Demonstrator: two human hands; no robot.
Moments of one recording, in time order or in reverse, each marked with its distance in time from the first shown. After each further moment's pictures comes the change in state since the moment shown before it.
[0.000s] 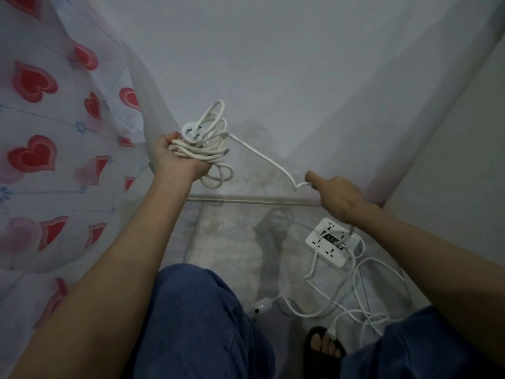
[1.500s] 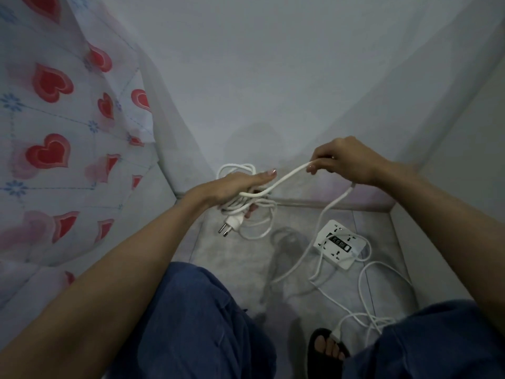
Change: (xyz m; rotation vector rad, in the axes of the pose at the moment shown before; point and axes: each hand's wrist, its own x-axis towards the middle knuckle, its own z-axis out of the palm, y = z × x) left_hand 0.000 -0.057 -0.023 1.569 -0.638 -0.107; right_hand 0.014 -0.009 -0.084 0.217 0.010 -0.309
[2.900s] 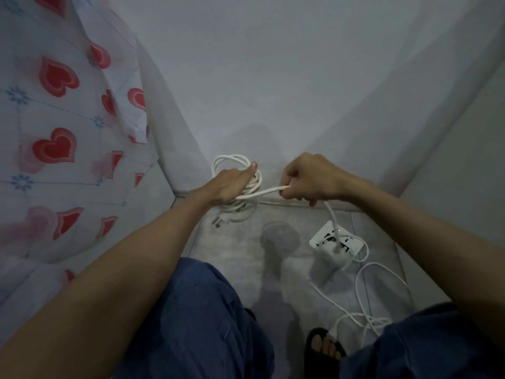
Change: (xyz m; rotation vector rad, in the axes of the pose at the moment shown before) left_hand 0.017 -0.020 -0.011 0.507 0.431 -0.114; right_hand -0.003 -0.069 0.027 0.206 -0.127 0.107
